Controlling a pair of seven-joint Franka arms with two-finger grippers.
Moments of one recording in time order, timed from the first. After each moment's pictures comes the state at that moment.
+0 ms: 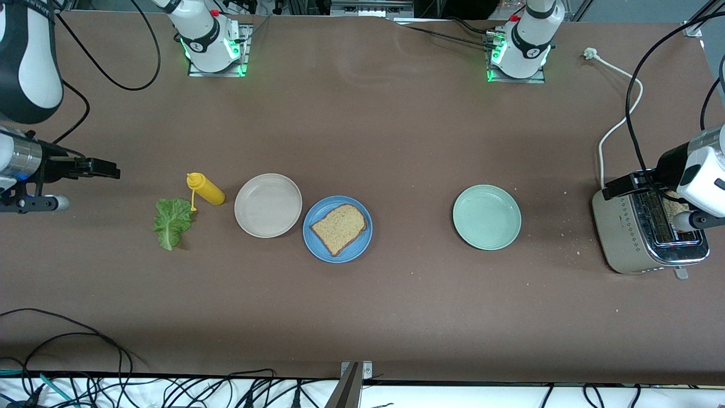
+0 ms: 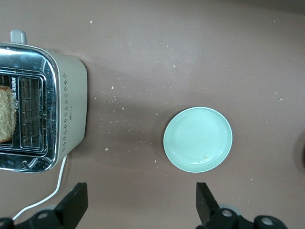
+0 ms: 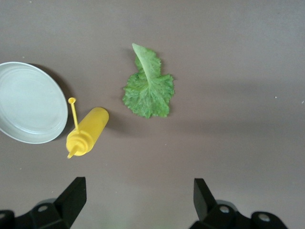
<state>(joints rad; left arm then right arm) 0.00 0.31 0.00 -1.31 -0.04 1.52 -0.20 -0.02 0.25 -0.07 -1.60 0.01 1.64 -0.11</state>
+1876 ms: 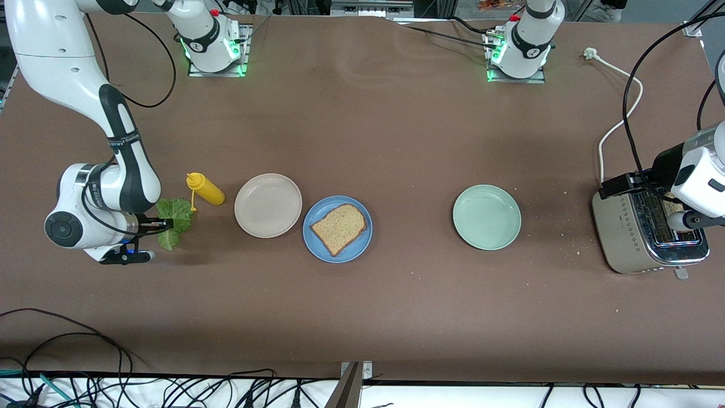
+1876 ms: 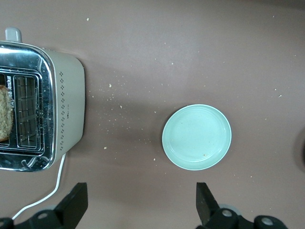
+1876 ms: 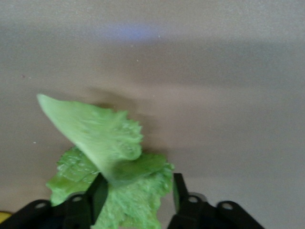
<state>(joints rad) 0.00 0.31 0.00 -1.31 -0.04 1.51 -0.20 -0.01 0.71 -0.06 -1.62 -0.07 2.05 -0.08</state>
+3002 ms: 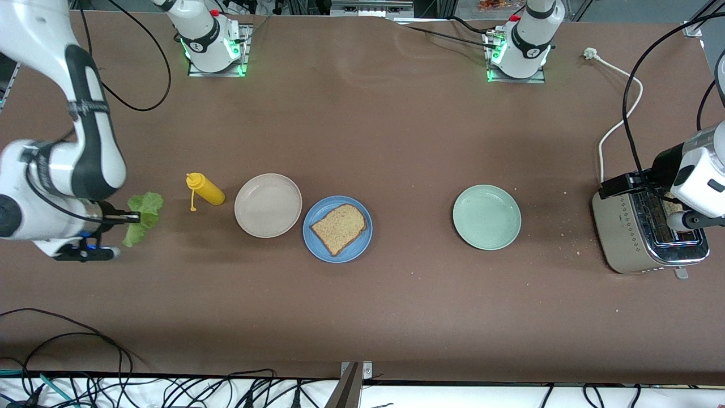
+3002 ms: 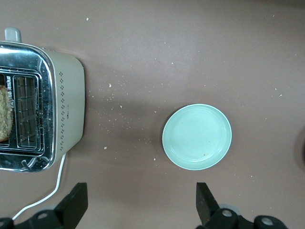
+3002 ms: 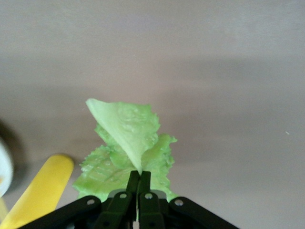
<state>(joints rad) 0.00 0.31 0.00 -1.31 -0.04 1.51 -0.20 -0.01 0.54 -0.06 -1.53 -0.07 1.82 -0.06</state>
